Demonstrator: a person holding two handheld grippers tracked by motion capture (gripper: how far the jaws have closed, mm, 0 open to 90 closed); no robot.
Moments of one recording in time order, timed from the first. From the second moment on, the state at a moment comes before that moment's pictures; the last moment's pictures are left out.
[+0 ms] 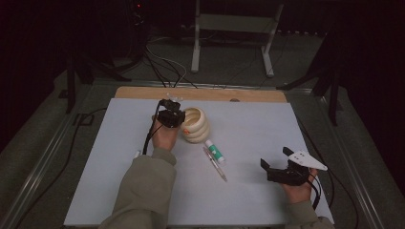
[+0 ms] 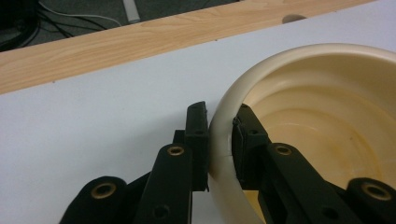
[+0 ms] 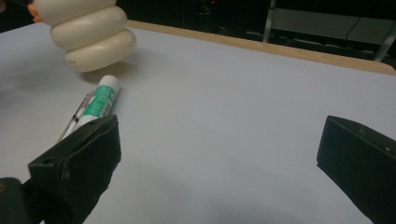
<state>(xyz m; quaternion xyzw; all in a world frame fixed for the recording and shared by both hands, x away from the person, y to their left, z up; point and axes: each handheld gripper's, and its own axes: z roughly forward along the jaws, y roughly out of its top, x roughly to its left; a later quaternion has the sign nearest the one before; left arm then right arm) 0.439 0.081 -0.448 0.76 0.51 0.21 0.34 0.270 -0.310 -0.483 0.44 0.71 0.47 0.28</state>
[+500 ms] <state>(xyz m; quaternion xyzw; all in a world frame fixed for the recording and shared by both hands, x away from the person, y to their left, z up) 0.415 0.091 -0.441 0.79 0.47 0.22 0.33 0.270 -0.310 -0.483 0.45 0.71 0.47 0.28</state>
